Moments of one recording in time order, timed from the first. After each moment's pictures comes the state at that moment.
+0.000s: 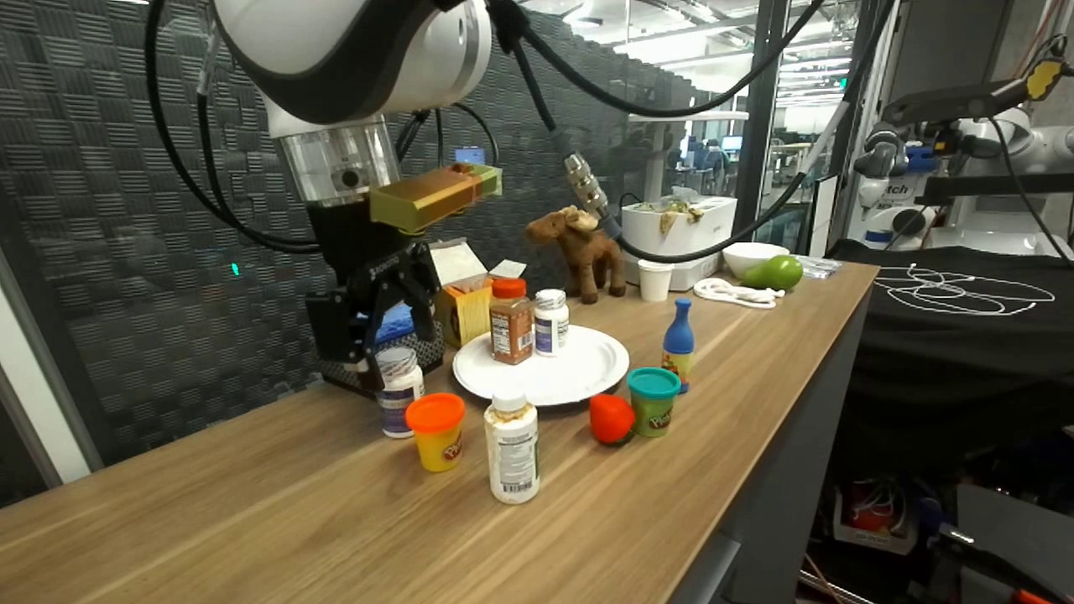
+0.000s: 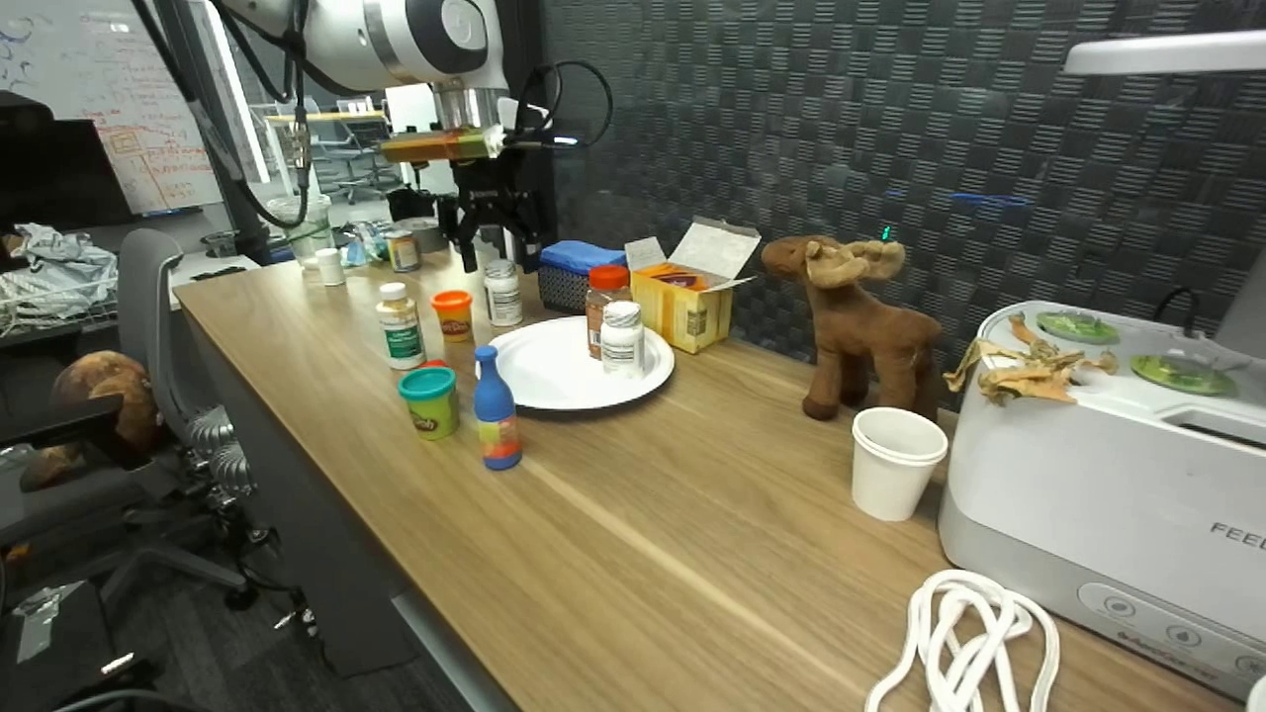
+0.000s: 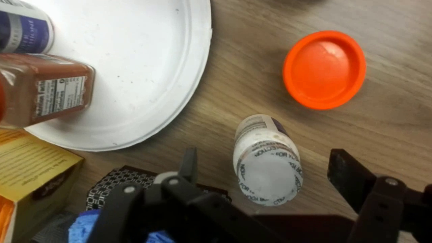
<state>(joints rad) 0.29 0.64 0.13 -1.33 -0.21 1.89 0.05</state>
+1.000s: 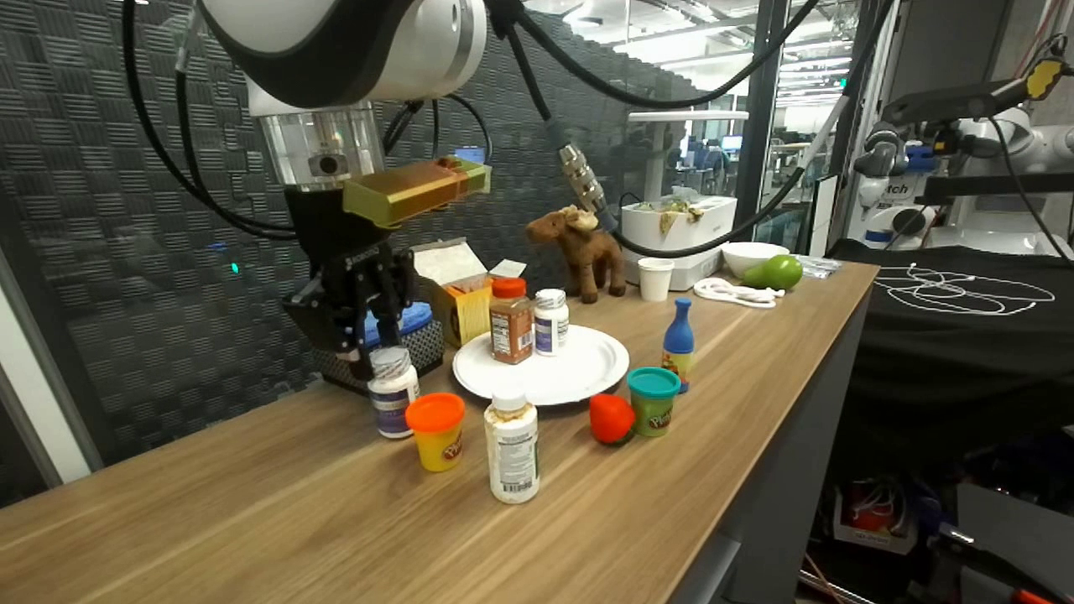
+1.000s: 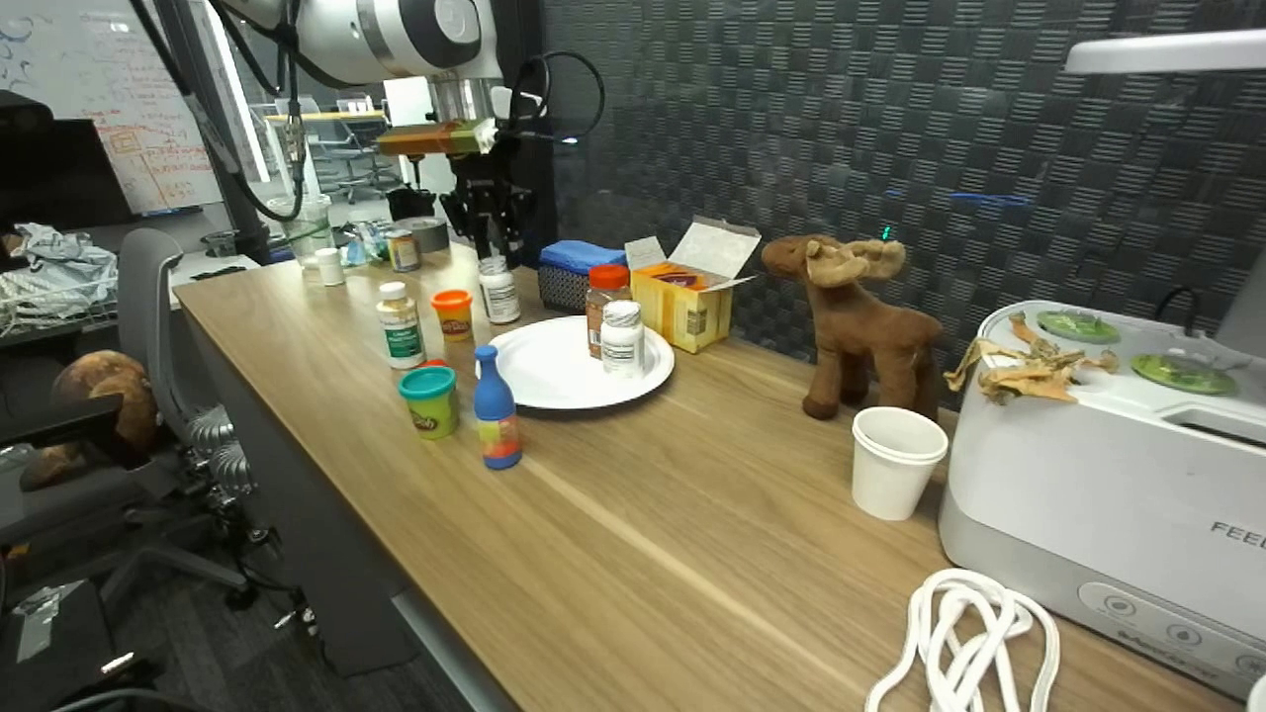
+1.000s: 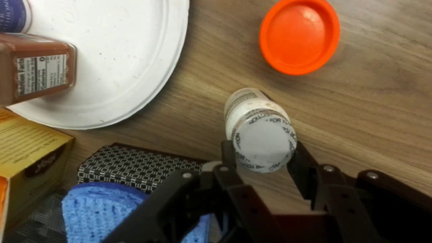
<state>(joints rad) 0.30 0.63 0.13 -1.33 -0.19 1.95 0.10</state>
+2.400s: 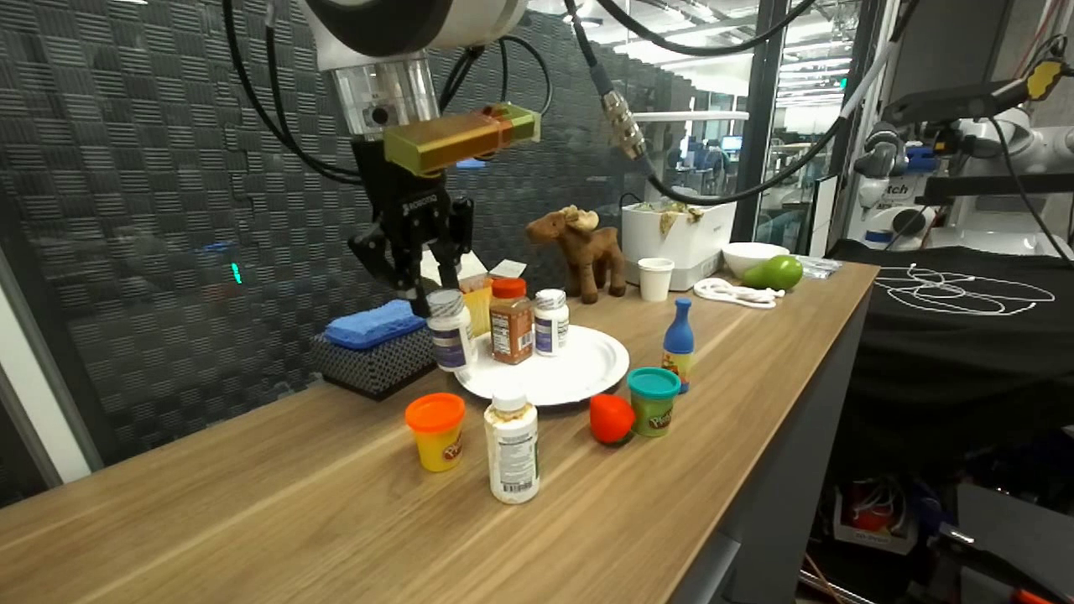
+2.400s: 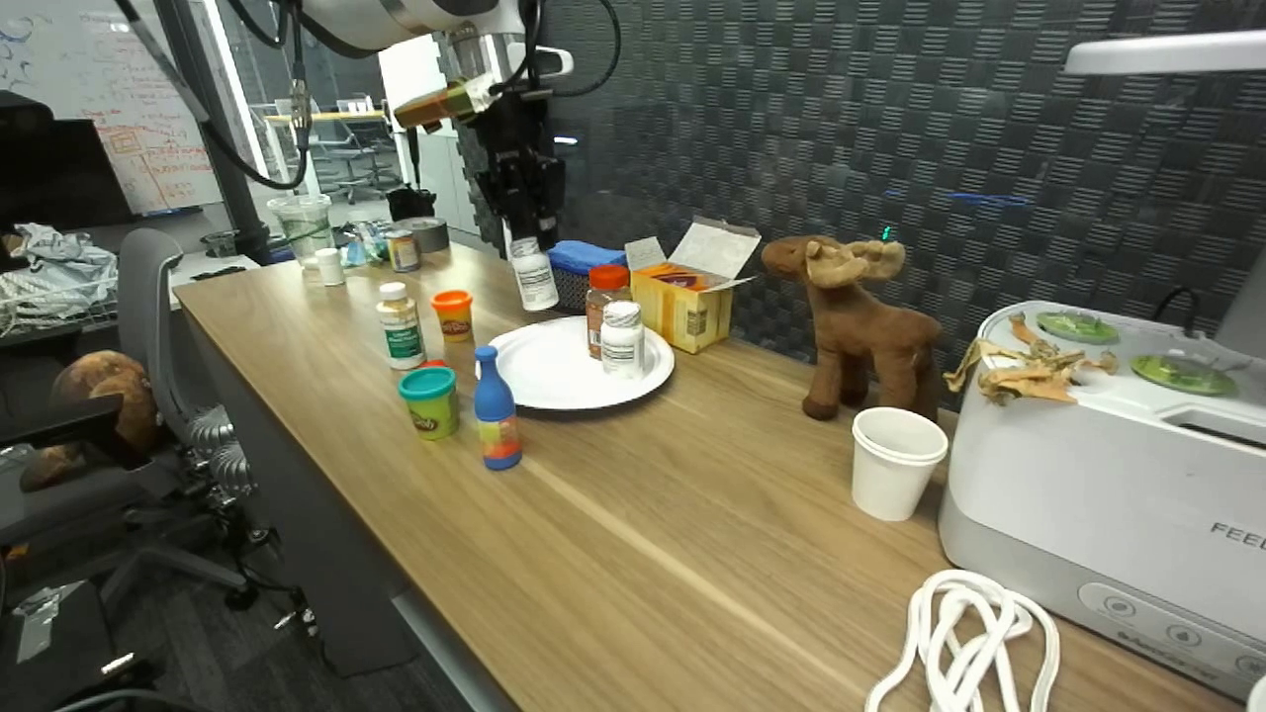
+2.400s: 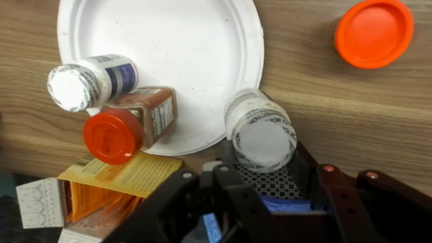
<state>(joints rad) 0.30 0.53 0.03 -1.39 -0.23 1.91 0.30</state>
